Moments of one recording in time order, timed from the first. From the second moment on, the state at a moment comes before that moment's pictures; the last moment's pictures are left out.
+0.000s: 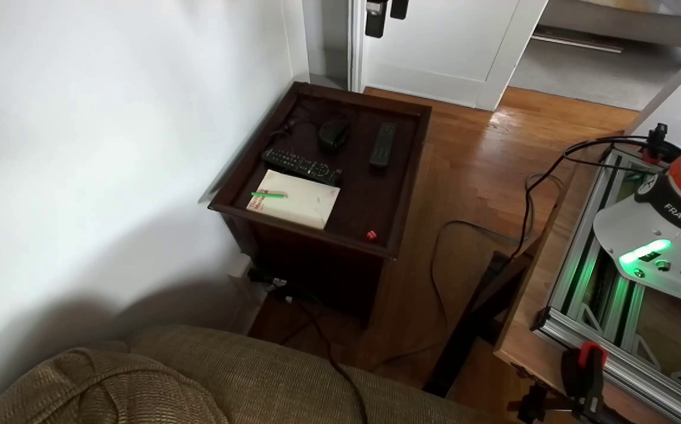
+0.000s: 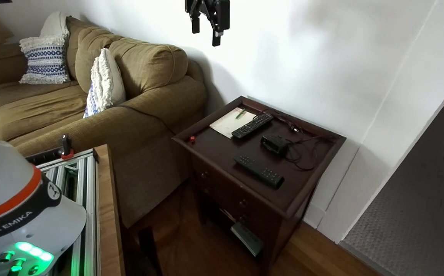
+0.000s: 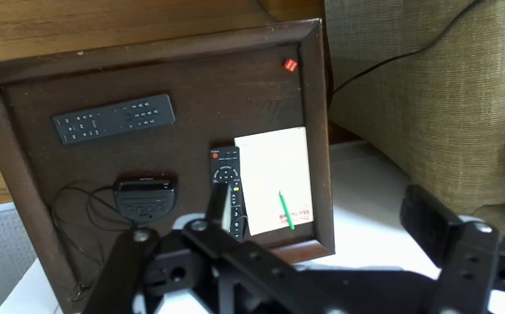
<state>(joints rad) 0.14 -0.17 0.13 -2.21 0.18 2.04 -0.05</state>
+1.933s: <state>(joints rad) 0.16 0.30 0.13 -2.11 -0.05 2.43 0.19</state>
